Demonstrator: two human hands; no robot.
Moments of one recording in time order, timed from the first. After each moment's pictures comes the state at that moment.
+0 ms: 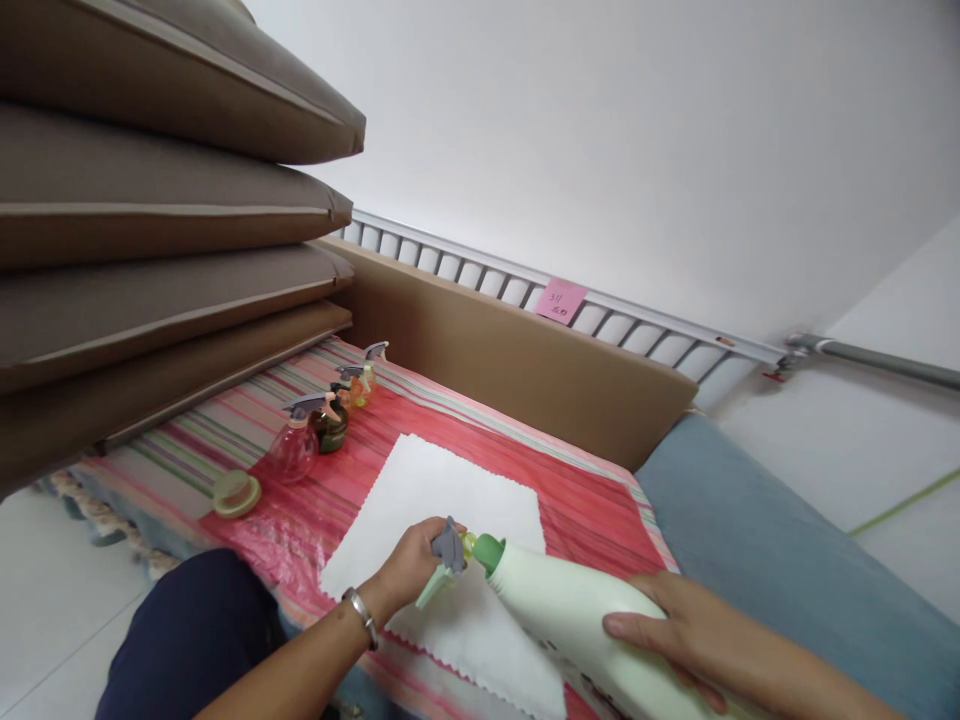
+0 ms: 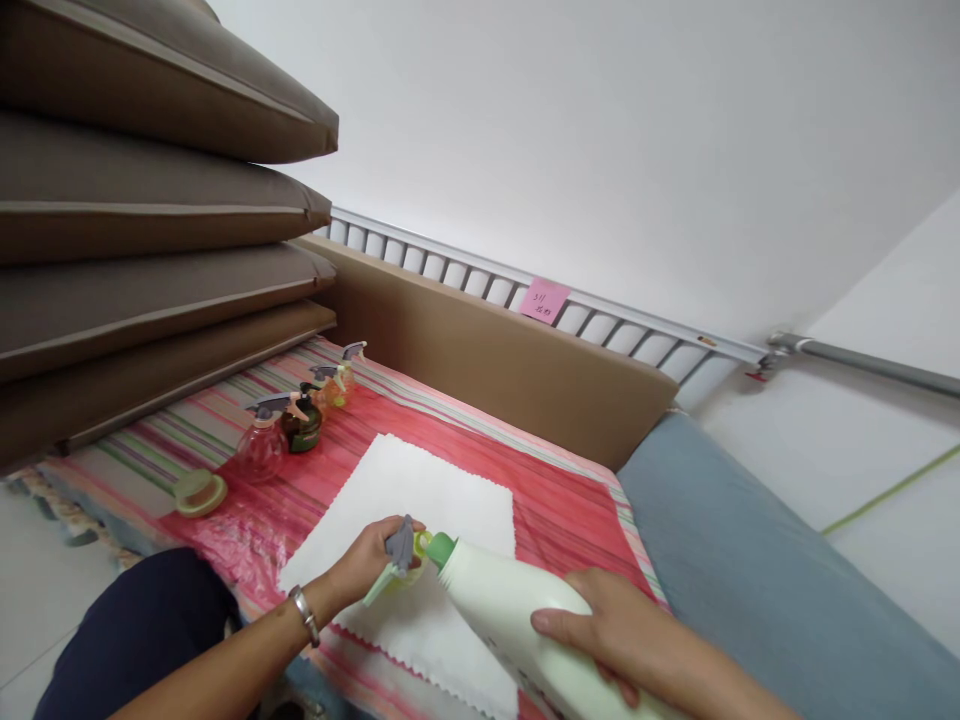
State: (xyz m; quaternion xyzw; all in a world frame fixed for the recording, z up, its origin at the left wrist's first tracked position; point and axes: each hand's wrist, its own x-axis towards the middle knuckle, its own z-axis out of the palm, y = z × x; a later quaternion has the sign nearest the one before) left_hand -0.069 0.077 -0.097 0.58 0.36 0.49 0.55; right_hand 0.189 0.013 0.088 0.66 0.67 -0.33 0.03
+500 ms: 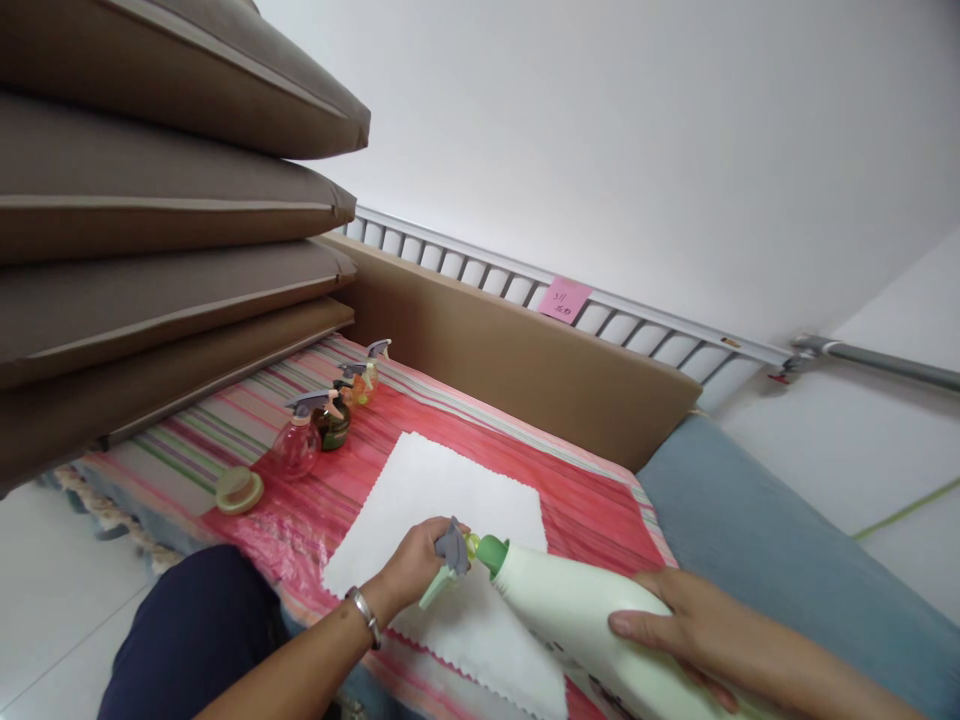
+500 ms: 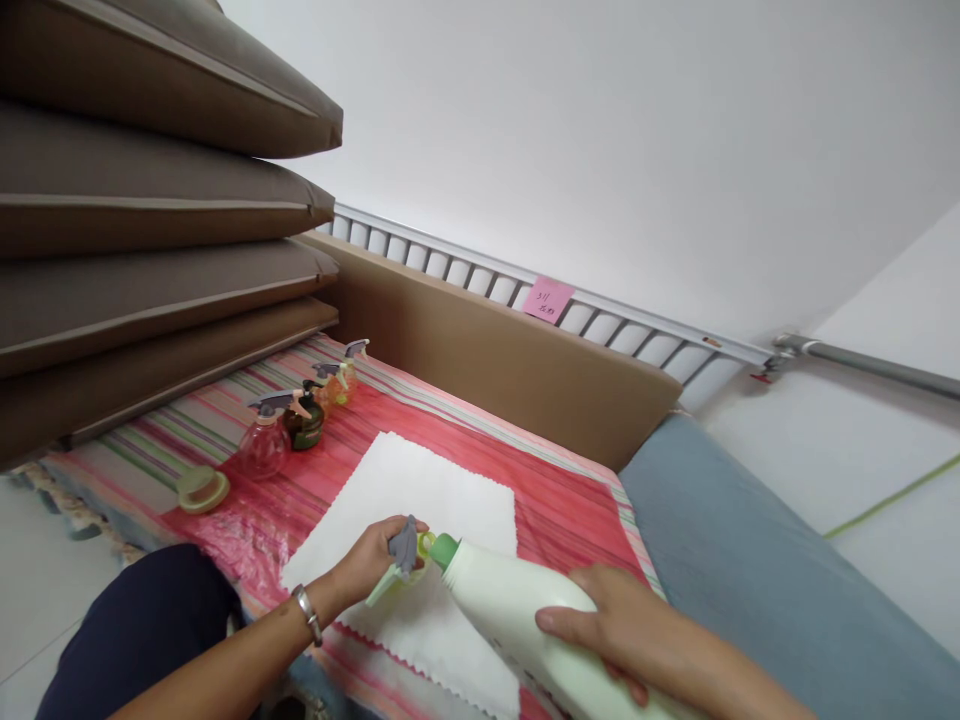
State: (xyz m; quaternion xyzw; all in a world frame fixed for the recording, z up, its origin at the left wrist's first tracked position) left_hand -0.067 0.077 -0.103 0.59 0.36 0.50 0.53; right_hand 0.185 0.015 0.099 0.67 0.66 -0.33 0.06
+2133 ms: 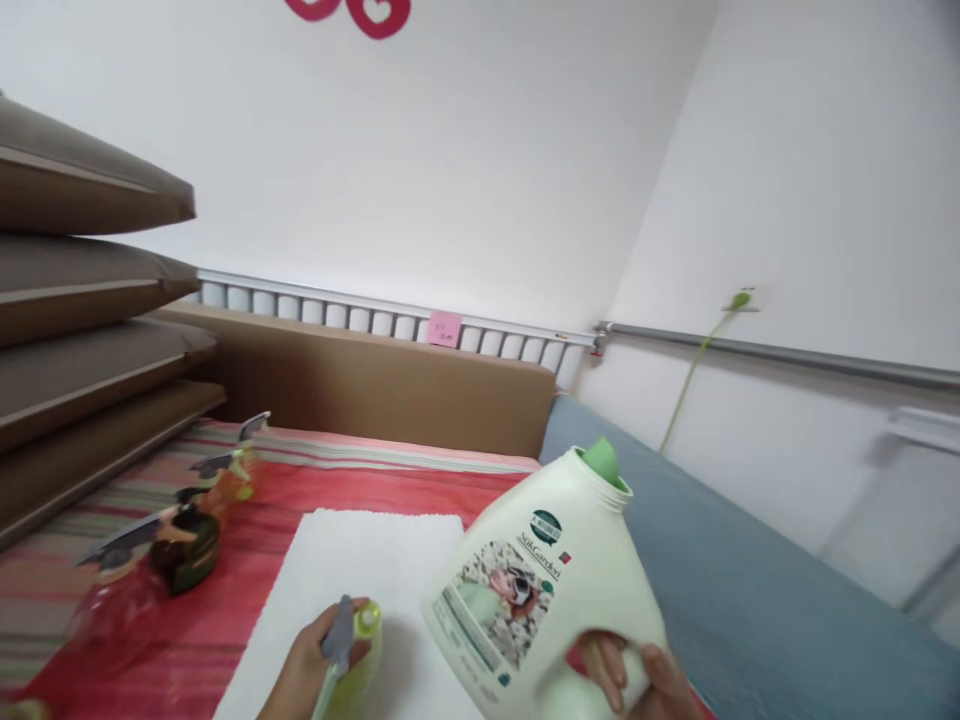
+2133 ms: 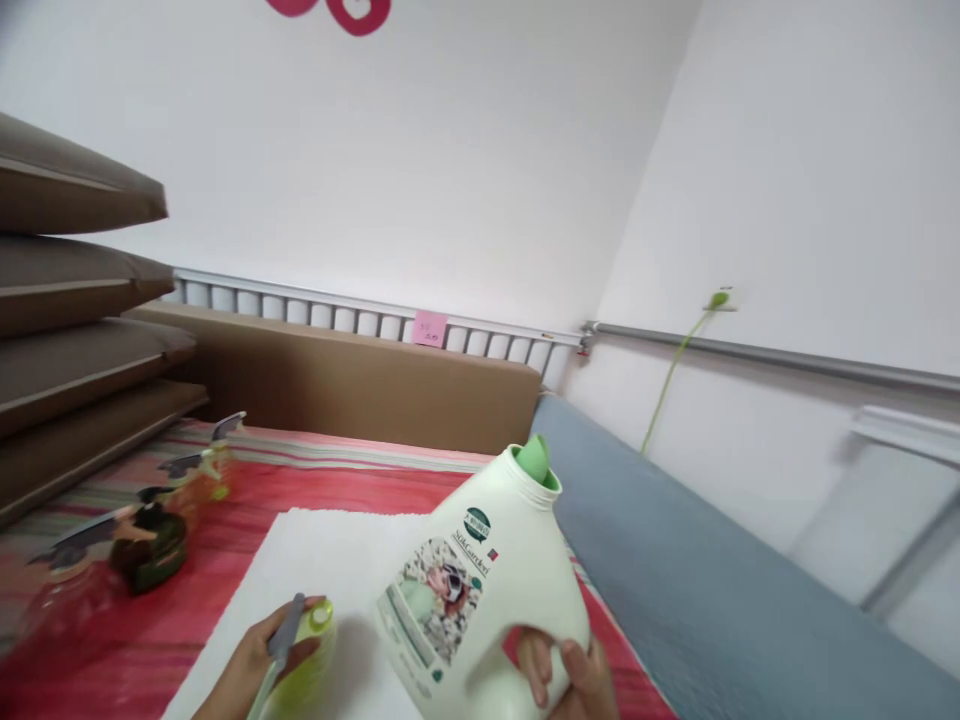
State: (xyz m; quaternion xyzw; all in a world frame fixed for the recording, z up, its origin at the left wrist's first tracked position) left_hand -0.086 0.104 -0.114 0.63 0.46 0.43 0.46; right_hand 0.227 -0.041 -0.005 0.44 0.40 -0.39 -0.71
